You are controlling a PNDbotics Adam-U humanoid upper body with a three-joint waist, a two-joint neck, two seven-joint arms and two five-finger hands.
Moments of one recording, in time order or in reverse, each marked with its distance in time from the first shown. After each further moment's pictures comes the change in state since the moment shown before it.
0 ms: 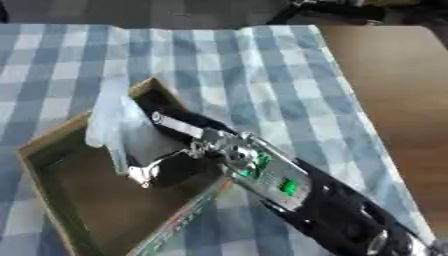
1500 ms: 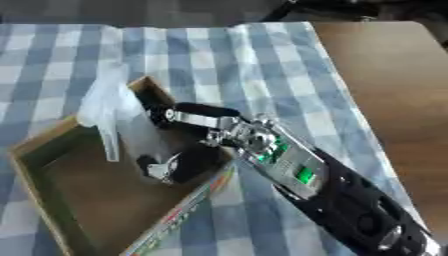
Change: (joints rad) left arm 0.018 0.000 0.001 -0.001 -0.005 -0.003 0.003; right arm 0.026 -0.029 -0.087 -0.025 -0.035 0.018 0.163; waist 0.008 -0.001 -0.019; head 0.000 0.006
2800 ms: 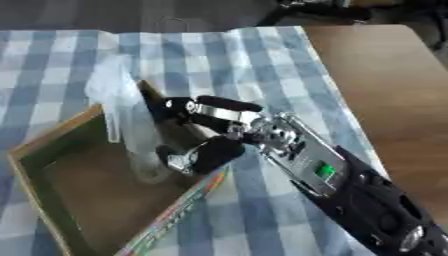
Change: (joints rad) left arm 0.026 0.016 0.006 -0.007 -0.001 -0.005 0.009; right arm 0.065 -0.041 -0.060 0.000 -0.111 -0.105 -0.062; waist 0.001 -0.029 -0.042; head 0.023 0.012
